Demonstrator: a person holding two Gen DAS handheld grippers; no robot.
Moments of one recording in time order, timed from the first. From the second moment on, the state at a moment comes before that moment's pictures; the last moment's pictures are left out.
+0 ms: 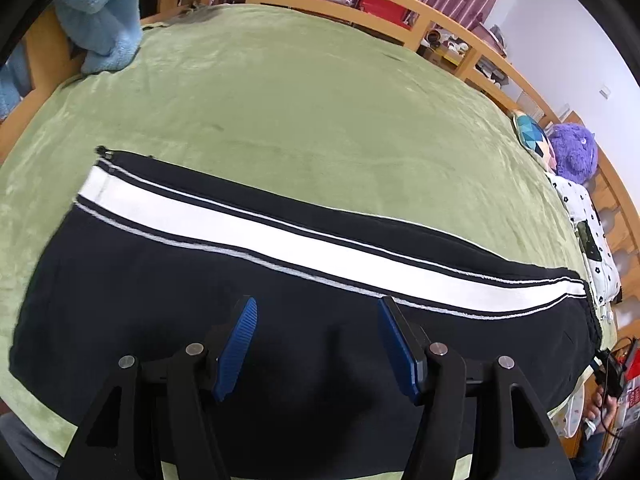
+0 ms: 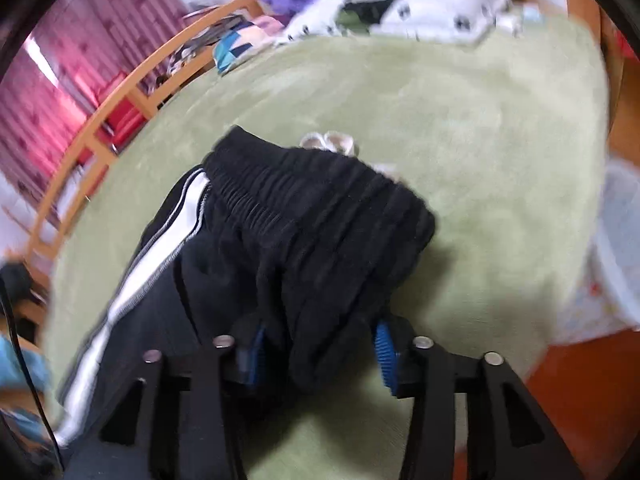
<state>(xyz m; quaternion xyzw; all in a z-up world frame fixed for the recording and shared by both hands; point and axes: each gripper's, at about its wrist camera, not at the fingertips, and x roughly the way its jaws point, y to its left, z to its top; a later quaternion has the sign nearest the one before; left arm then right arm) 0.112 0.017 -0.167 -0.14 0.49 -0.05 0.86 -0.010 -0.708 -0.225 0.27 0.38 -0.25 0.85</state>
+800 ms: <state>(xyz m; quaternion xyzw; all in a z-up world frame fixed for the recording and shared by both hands) 0.088 0.189 -0.172 -0.17 0.46 0.01 0.87 0.187 -0.251 -0.252 0.06 0.47 0.07 0.88</state>
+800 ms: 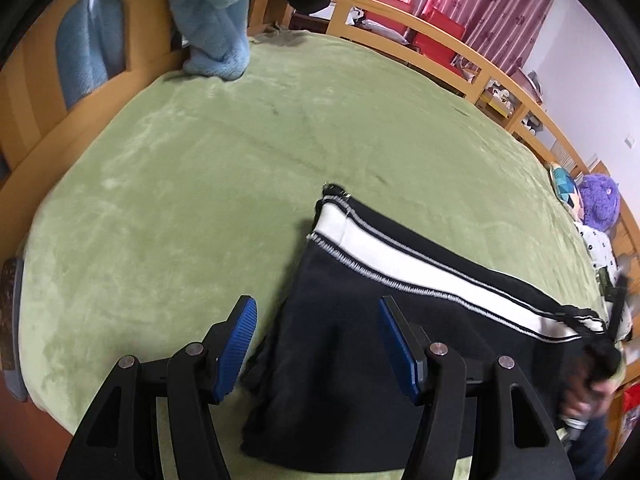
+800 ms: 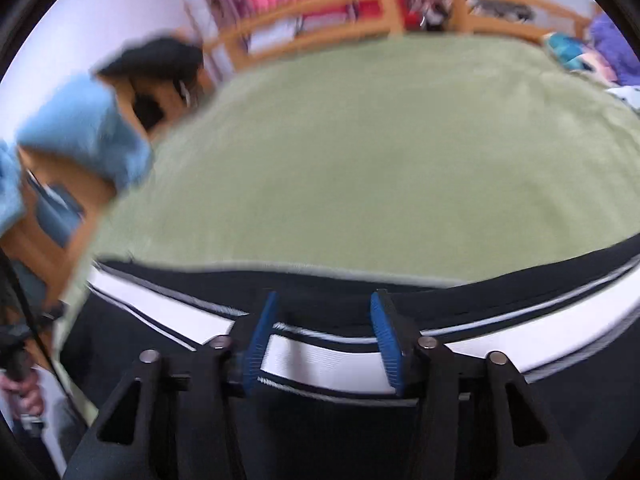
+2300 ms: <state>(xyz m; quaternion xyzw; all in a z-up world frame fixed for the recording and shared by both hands) 0.193 0.198 -0.198 -0.20 0.47 -0.02 0.86 0.098 -0.316 -0.227 0.15 0.46 -0.03 0.88</state>
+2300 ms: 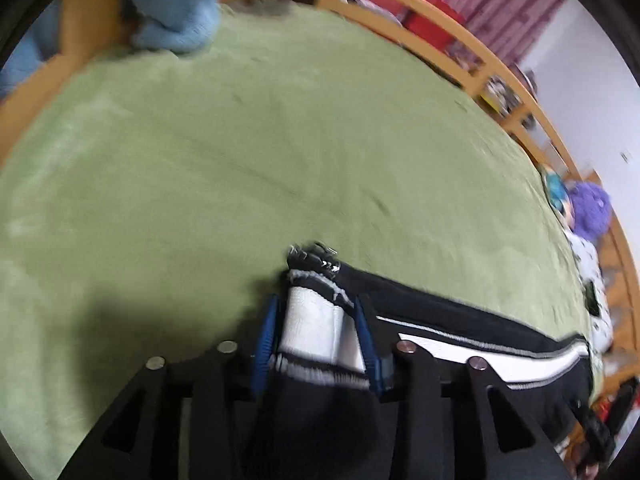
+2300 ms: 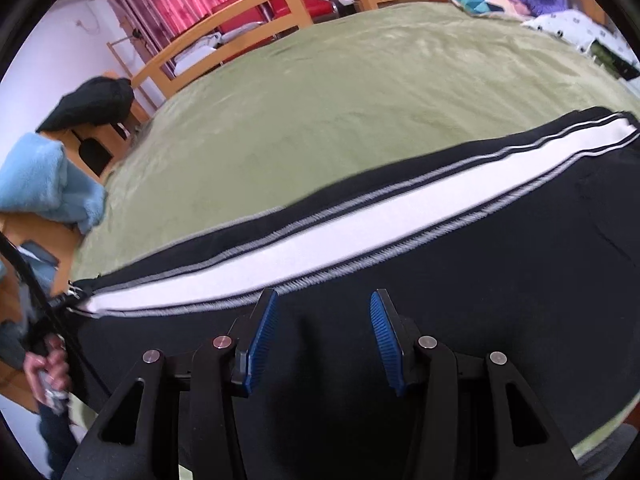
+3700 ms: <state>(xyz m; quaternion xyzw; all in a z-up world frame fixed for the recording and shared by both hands) 0.054 0.179 -0.251 -0.32 0.45 -0.01 0.83 0.012 -0.307 -0.241 0.13 0.45 -0.08 0.88</state>
